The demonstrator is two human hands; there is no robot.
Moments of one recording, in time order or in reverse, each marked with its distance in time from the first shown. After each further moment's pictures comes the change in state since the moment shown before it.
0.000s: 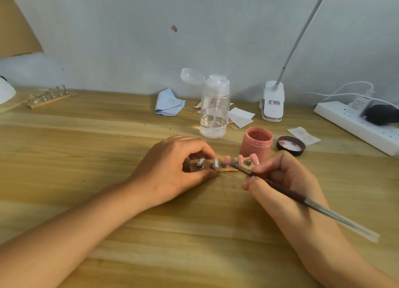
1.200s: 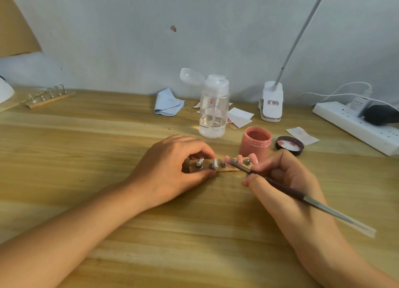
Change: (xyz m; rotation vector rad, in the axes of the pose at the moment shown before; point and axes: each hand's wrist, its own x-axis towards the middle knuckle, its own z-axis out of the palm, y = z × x) left_hand -0.001 0.001 0.000 0.063 0.001 0.019; right_hand 0.000 0.004 -0.002 0.026 0.002 -0.040
